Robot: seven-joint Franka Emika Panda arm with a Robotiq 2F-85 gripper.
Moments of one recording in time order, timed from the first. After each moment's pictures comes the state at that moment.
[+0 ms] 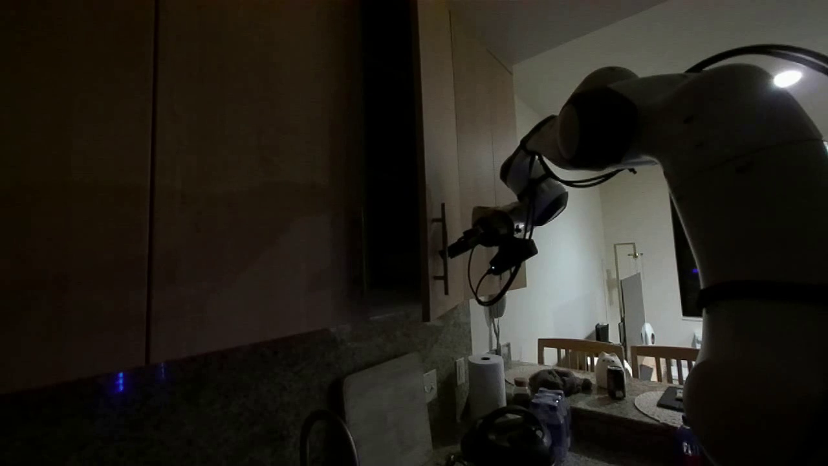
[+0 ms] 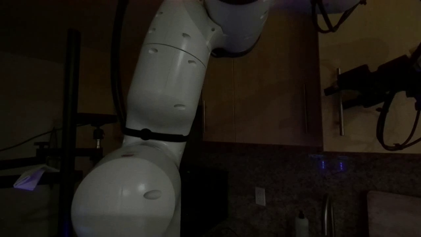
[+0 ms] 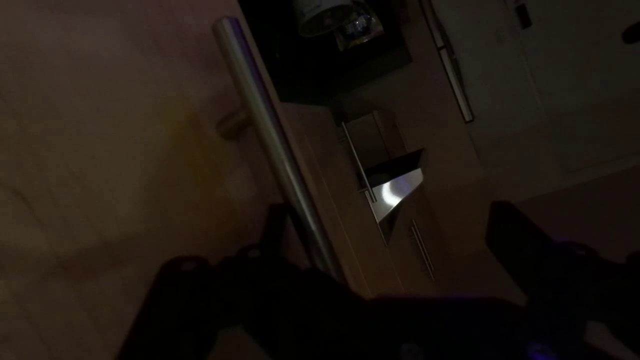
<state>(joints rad) -0.44 0.25 -0.32 -1.58 1.10 0.97 -1.68</state>
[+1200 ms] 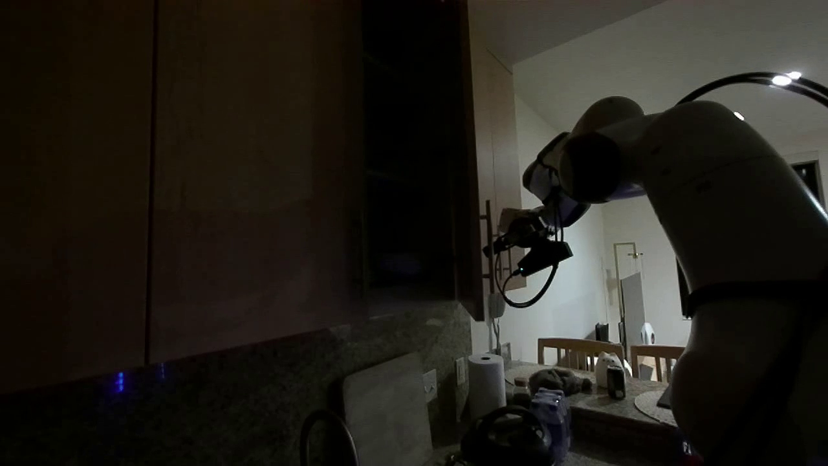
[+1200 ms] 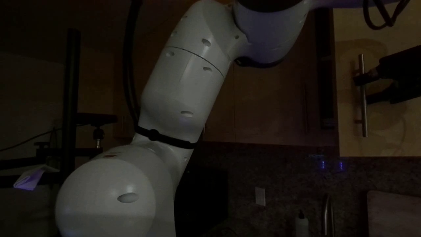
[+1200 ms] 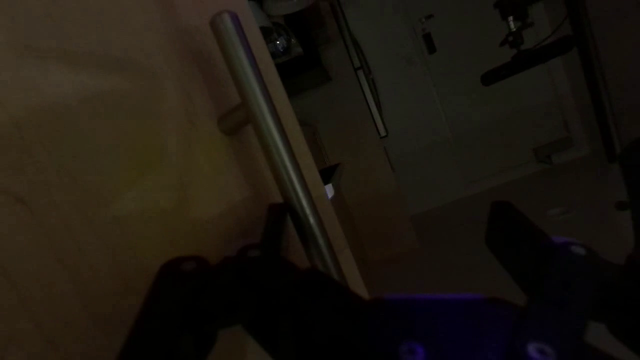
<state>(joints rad) -0.61 0.42 -0.32 -1.34 1.01 0.64 -1.84</state>
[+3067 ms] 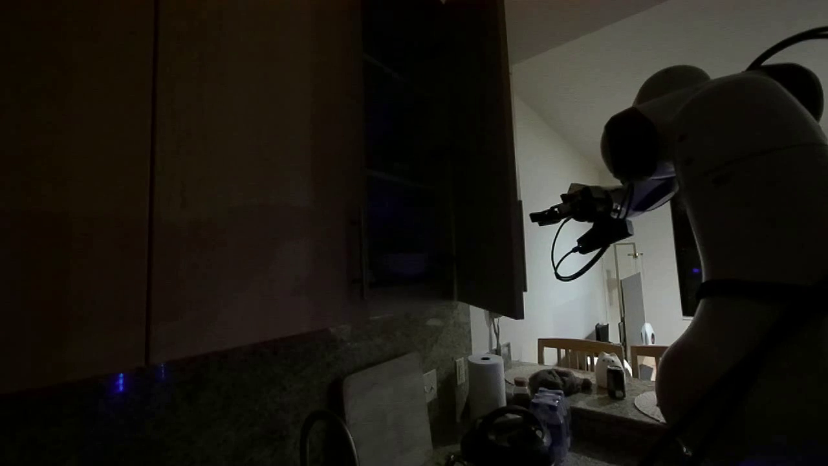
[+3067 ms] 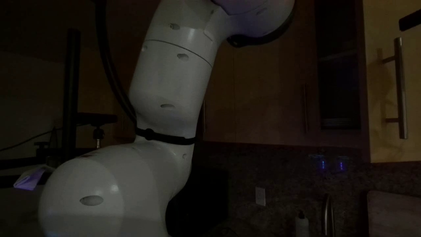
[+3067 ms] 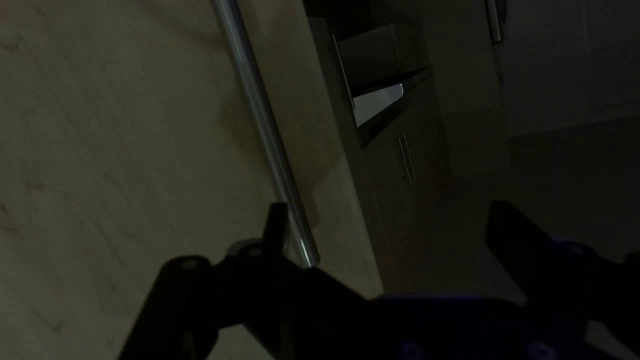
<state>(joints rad) -0.85 0.30 -0.38 -1.47 1.25 0.64 -1.71</state>
